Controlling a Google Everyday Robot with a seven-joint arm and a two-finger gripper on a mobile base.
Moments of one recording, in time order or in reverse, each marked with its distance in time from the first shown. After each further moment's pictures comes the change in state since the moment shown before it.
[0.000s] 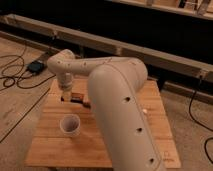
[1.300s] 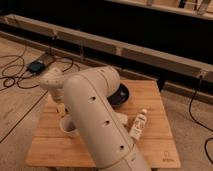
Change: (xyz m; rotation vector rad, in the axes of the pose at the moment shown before) arm -0.035 -0.008 0.127 0.022 0.134 -0.087
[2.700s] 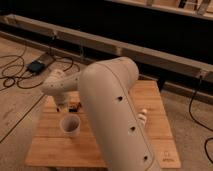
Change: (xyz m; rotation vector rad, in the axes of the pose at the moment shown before) arm 0.028 0.048 -0.041 0.066 -0.007 0.090
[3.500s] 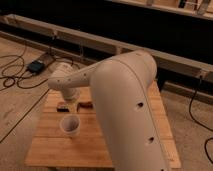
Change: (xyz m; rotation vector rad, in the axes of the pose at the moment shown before) arm 0.063 0.003 -0.047 0.038 0.083 0.131
